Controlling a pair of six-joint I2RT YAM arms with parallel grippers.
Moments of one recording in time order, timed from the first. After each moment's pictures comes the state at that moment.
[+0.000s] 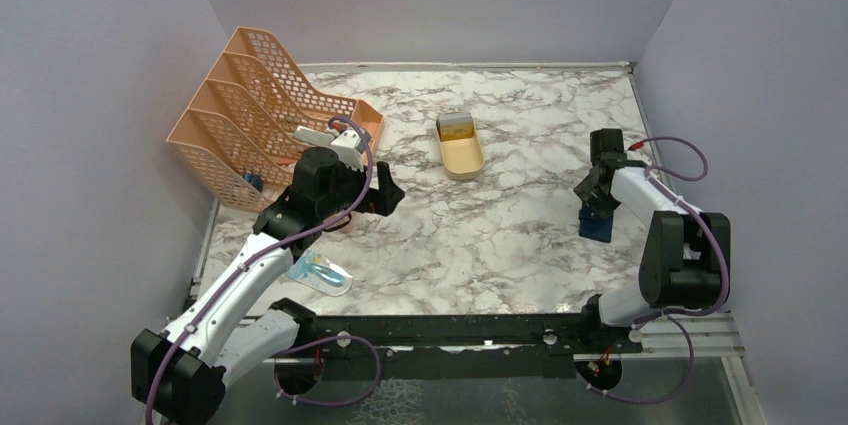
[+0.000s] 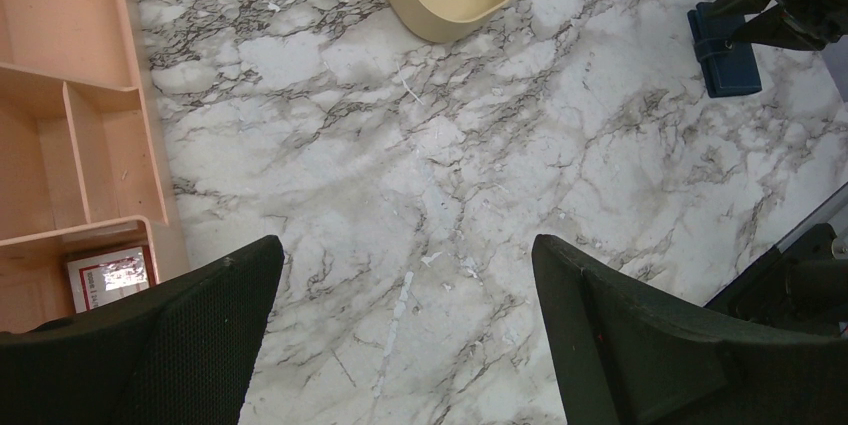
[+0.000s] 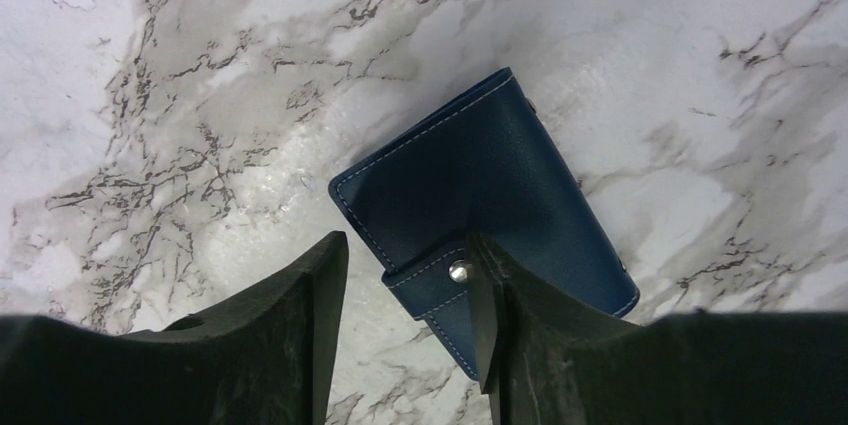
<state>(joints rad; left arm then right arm) -0.46 0.93 0.74 -0.30 0.21 -0.31 -0.05 1.49 0.84 -0.51 0.37 0.77</state>
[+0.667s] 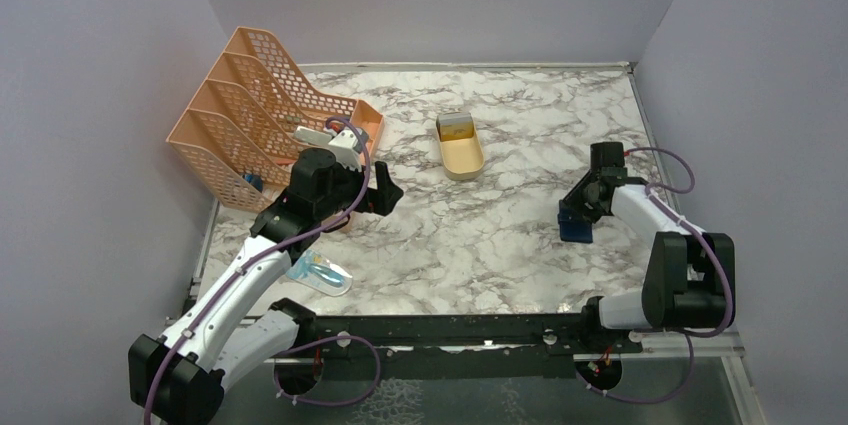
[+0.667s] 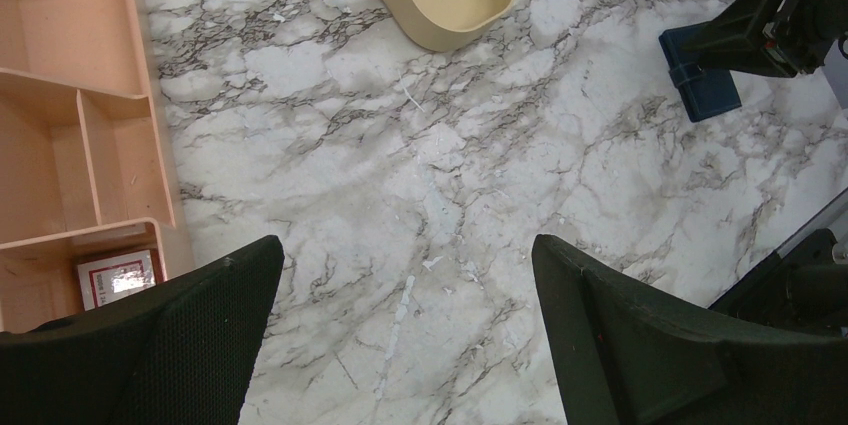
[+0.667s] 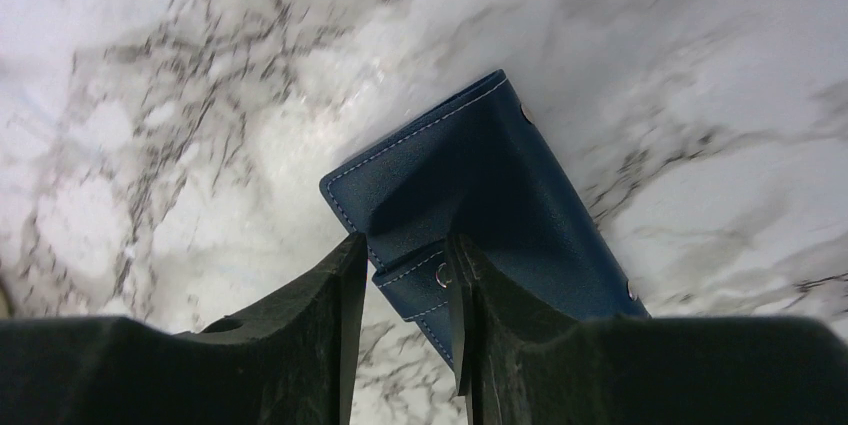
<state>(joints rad) -0.46 0.91 0.74 -0.30 0.20 -0.31 -0.04 1.40 0.73 -0.43 0.11 0.71</state>
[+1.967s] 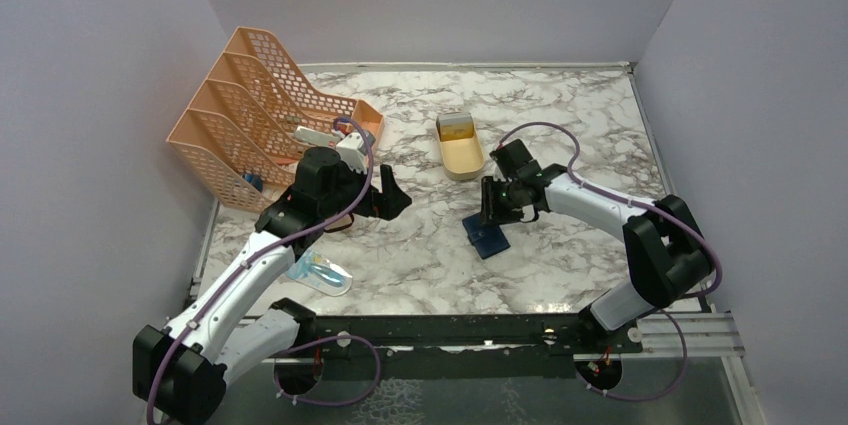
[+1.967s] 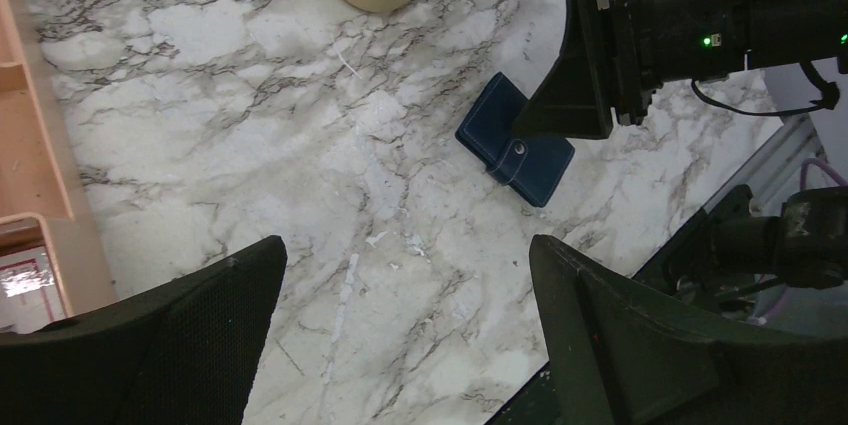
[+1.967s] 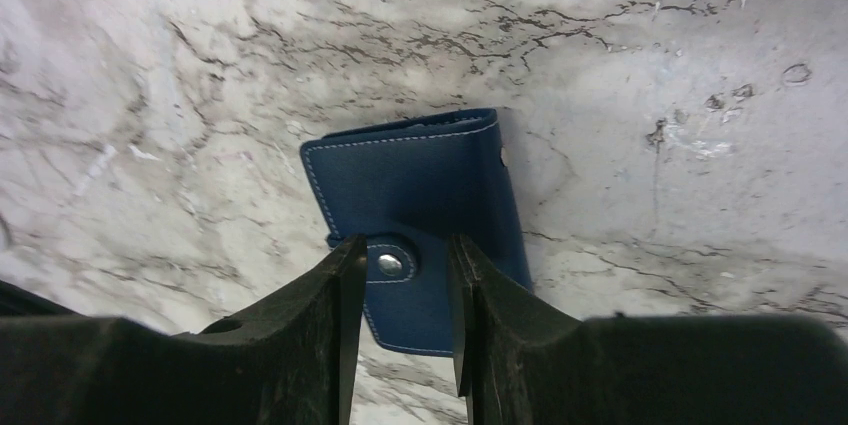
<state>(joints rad) -0.46 0.94 0.73 -0.30 0.33 -0.37 0.55 1.56 0.91 -0.45 -0.14 0.49</state>
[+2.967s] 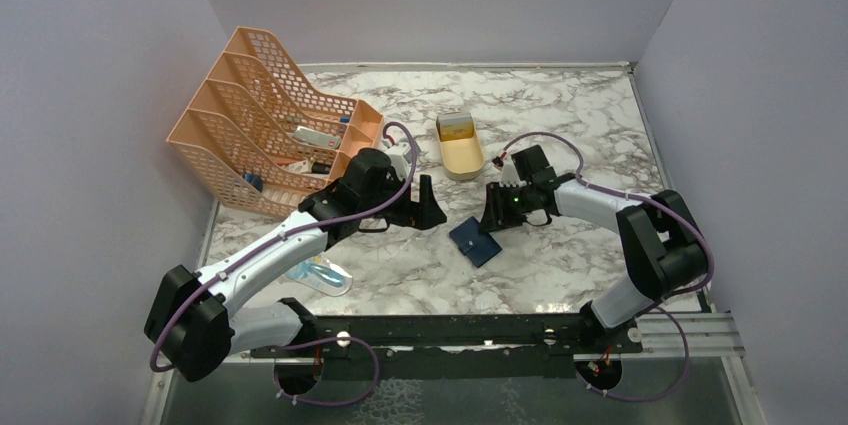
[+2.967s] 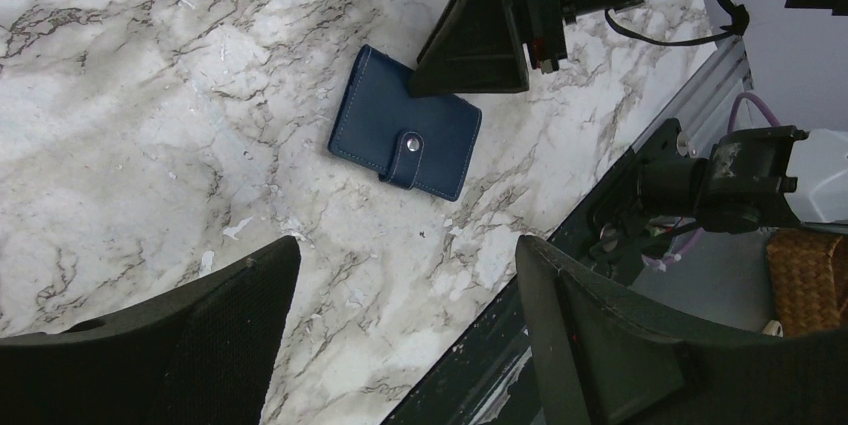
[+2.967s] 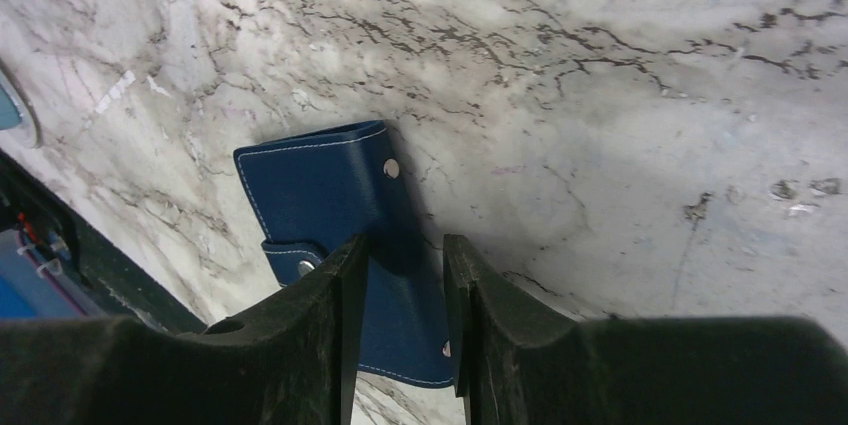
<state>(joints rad) -0.69 1.17 0.80 -0.24 0.34 -0.54 0.42 1.59 0.79 -0.27 -0.43 0.30</state>
